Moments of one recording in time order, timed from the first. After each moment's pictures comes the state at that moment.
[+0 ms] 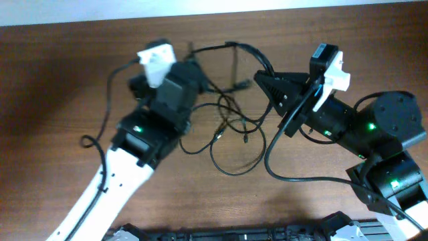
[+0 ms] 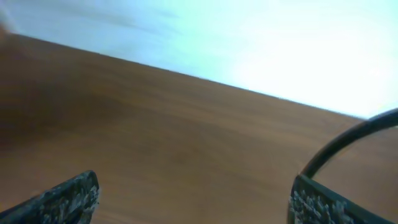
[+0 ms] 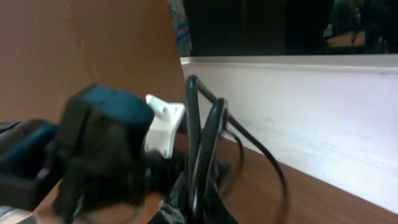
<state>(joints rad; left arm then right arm) -0.57 1.34 1.35 -0.65 -0.72 -0.54 0.37 0.93 1.16 -0.16 -0.54 0.23</state>
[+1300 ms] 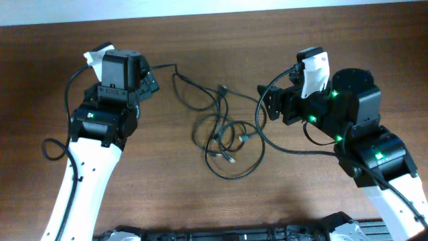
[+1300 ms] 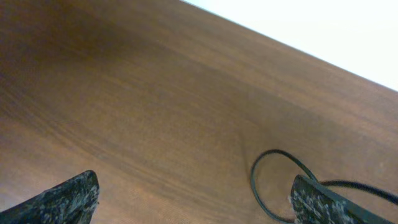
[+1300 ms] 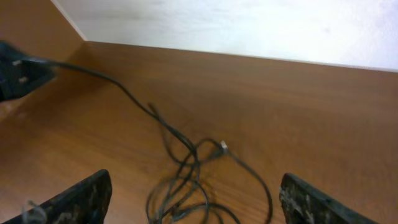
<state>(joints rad) -0.23 1.34 1.35 -0.83 -0.42 -0.53 0.30 1.05 1.16 -0.58 -0.23 0.16</state>
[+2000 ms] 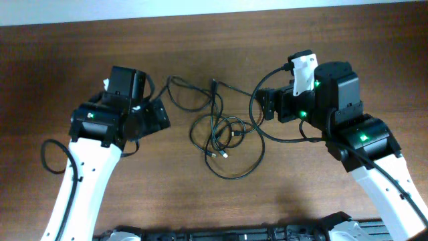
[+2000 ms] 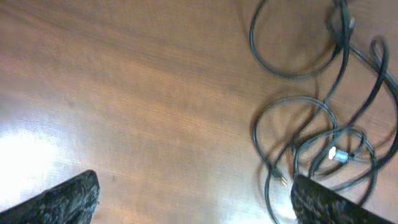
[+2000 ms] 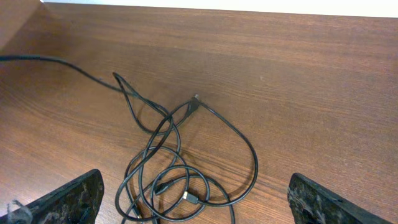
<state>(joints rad) -0.23 1.34 1.35 -1.24 -0.11 -0.53 0.30 1.14 1.16 -0.66 -0.18 0.16</state>
